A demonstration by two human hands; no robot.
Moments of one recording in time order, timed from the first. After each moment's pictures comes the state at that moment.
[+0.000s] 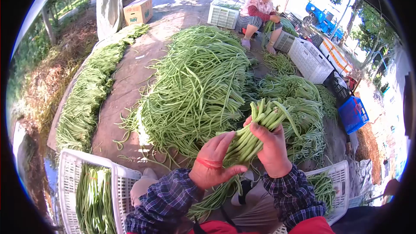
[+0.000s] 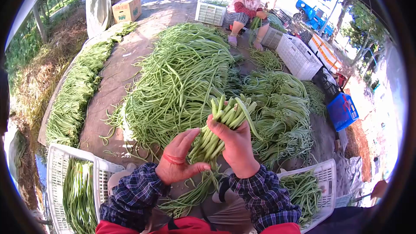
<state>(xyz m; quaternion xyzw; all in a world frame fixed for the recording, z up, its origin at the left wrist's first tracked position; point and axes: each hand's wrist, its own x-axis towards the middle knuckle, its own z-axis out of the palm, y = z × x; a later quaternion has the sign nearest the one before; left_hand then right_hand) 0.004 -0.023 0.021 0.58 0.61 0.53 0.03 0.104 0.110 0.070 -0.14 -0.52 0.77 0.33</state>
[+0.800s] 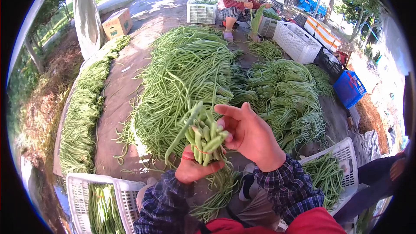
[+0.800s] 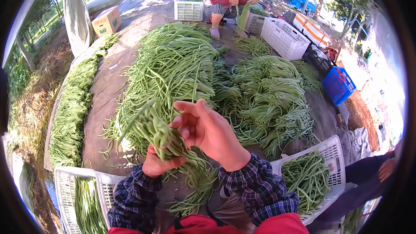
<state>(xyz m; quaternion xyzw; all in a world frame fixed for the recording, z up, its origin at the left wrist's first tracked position) -0.006 -0.017 0.007 0.38 0.35 0.73 0.45 0.105 0.119 0.087 -0.08 -0.41 0.90 0.14</state>
